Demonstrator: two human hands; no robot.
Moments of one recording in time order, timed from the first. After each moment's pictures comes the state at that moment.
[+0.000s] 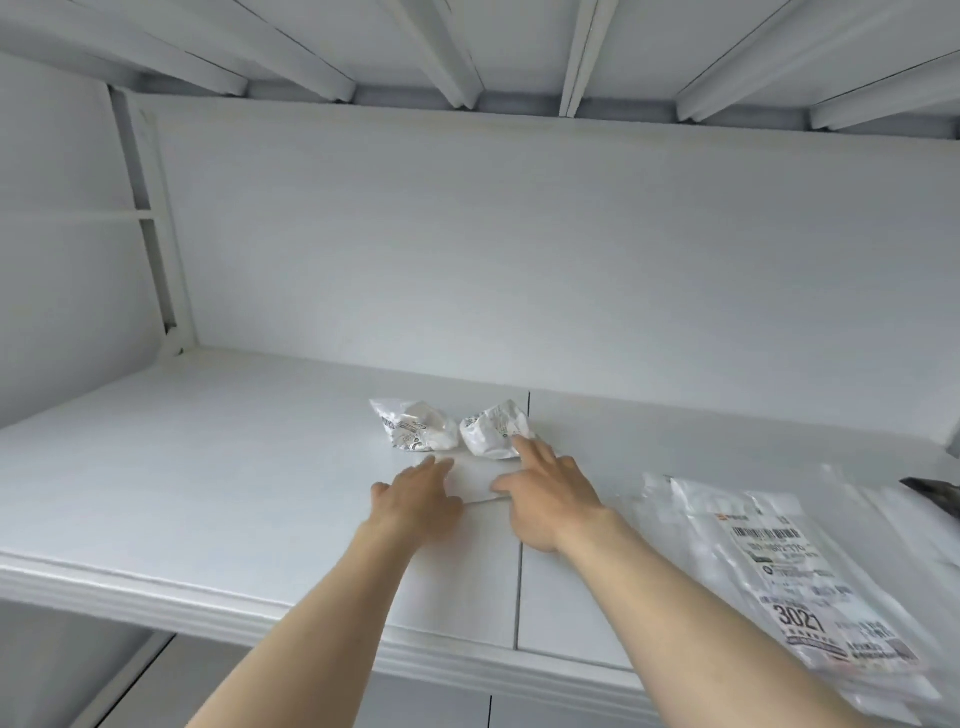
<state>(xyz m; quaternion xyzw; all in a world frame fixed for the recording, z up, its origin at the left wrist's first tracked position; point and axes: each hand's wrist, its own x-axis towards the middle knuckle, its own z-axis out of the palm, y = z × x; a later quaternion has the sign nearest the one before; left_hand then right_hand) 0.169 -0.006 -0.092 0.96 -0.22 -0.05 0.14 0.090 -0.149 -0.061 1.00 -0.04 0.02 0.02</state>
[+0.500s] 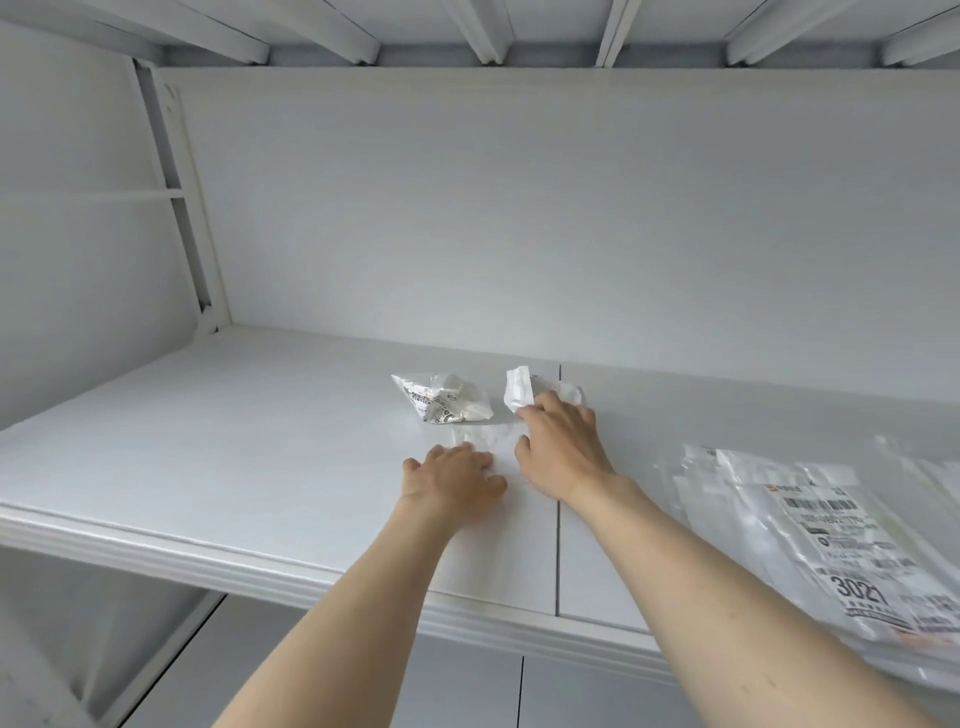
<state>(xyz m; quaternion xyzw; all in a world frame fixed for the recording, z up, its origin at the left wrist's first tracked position) 0.167 0.000 -0.100 0.97 -0.24 -0.03 0.09 0.118 -0.133 -0.069 0.98 -0.06 0.16 -0.06</state>
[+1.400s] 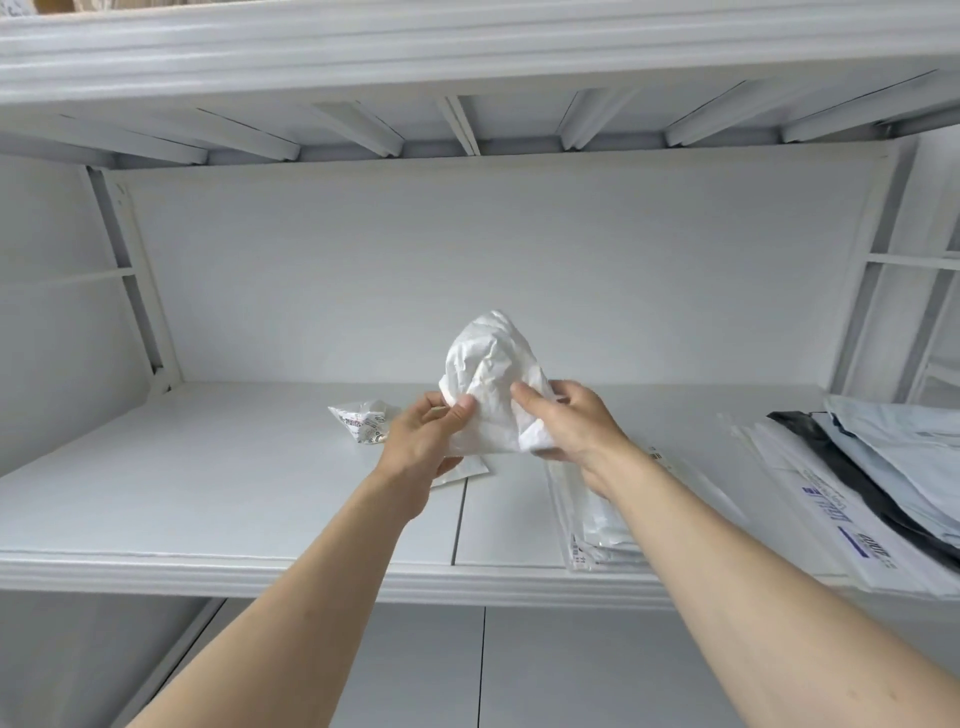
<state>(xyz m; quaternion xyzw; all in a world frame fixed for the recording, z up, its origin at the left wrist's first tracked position) 0.037 -0.023 -0.010 0.61 -0.19 -0.15 0.75 -0.037 -0.178 0.005 0.72 -0.16 0.22 -0.64</state>
